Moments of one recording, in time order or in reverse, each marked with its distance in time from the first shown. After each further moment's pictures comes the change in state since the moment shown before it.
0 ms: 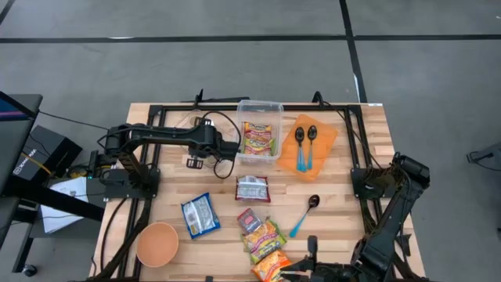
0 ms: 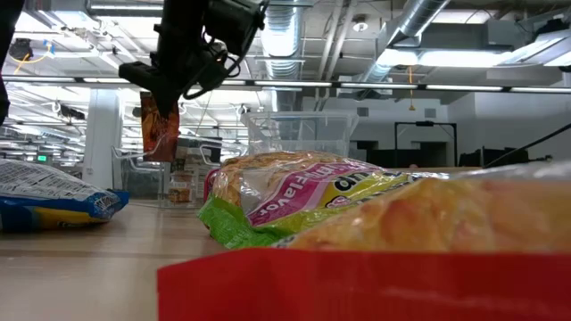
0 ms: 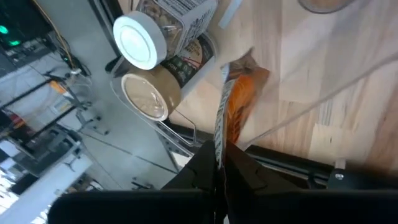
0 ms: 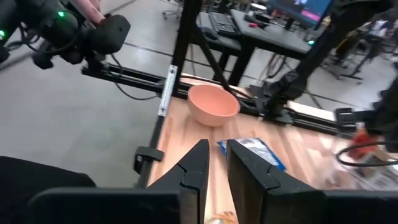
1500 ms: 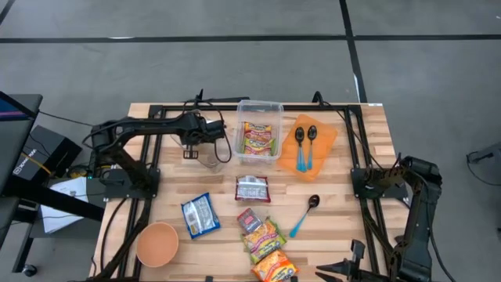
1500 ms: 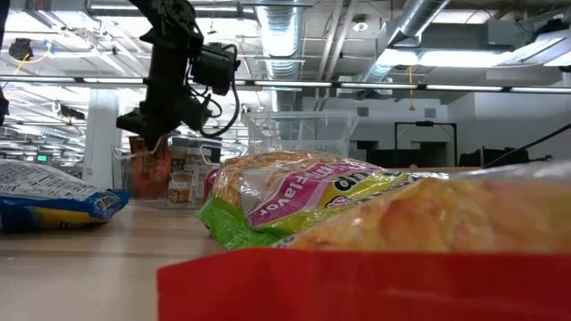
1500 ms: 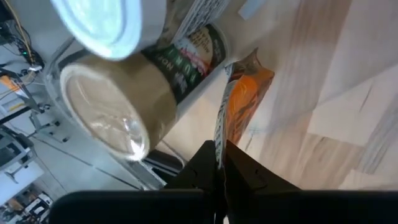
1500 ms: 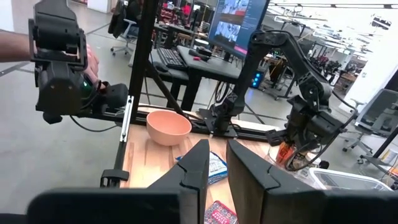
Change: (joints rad) left arm 0.278 -0.131 -0.341 0.458 0.055 0.245; right arm 0.225 -0.033 0.001 -0.127 0.461 0.156
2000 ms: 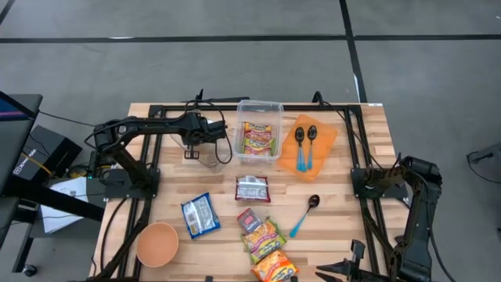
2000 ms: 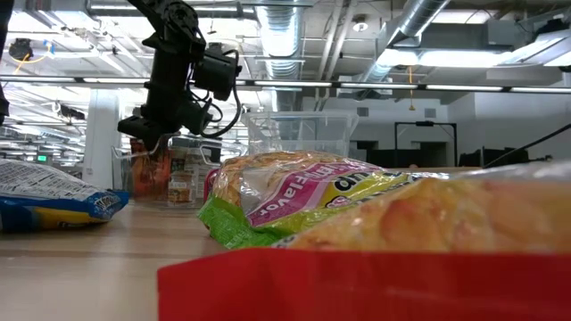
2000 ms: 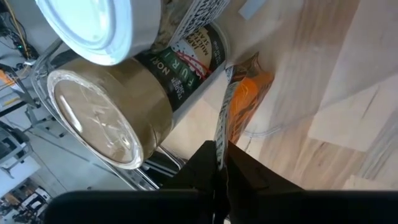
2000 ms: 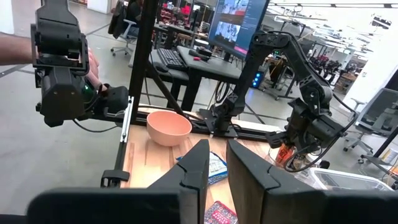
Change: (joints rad) left arm 0.011 0.028 0.000 0.007 0.000 -0.019; right arm 0.000 0.000 0.000 0.004 0.000 0.000
